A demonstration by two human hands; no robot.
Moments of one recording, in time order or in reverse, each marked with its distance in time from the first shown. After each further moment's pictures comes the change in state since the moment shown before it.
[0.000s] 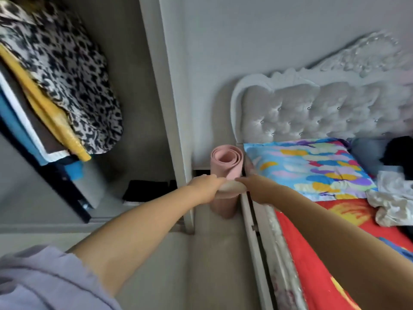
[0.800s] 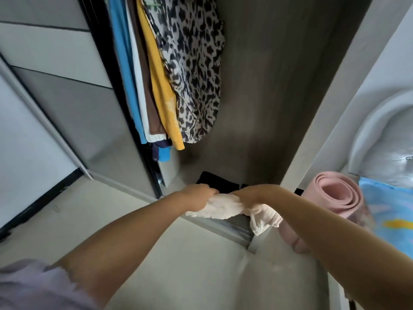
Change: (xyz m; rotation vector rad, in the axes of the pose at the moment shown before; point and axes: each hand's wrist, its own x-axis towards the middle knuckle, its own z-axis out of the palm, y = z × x) left_hand -0.100 -0.353 0.037 -0.146 -0.161 -0.419; right_hand 0.280 -0.299 -0.056 0.098 -0.455 -0.370
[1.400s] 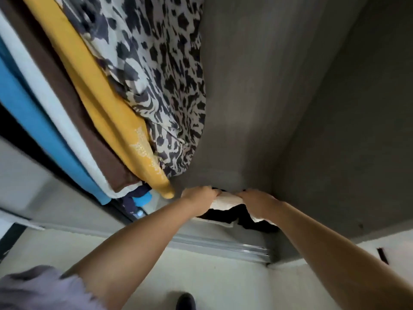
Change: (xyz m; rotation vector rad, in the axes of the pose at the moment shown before) left_hand 0.295 -0.194 -0.031 0.135 -0.032 0.219; right_hand 0.275 0.055 -0.102 0.004 0.266 0.211
